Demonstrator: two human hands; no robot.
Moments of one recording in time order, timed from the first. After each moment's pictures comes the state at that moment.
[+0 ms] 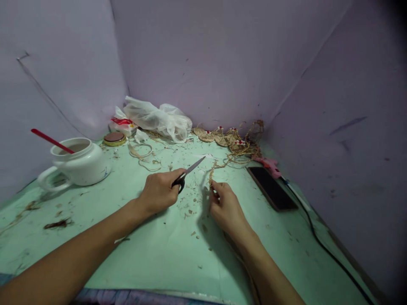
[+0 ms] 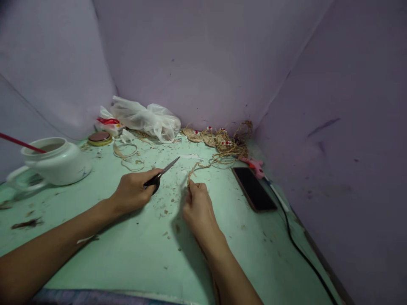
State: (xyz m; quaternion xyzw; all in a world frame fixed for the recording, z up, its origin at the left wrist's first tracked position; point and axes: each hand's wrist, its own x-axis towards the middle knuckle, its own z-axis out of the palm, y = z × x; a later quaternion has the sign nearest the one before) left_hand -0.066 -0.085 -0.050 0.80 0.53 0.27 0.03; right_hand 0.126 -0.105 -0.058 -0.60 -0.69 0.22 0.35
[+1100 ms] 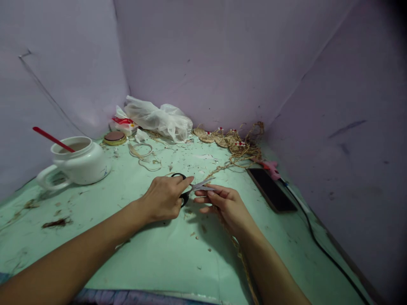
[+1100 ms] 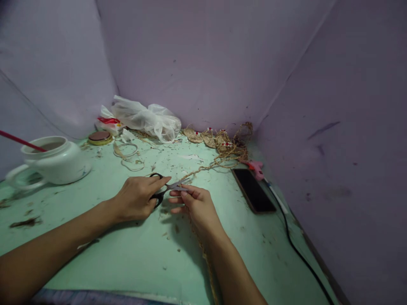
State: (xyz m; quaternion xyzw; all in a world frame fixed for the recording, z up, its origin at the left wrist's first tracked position) left_hand -0.063 -0.094 -0.046 0.89 0.44 0.12 -0.04; right_hand 0.119 -0.111 -0.039 -0.42 -0.38 0.68 0.46
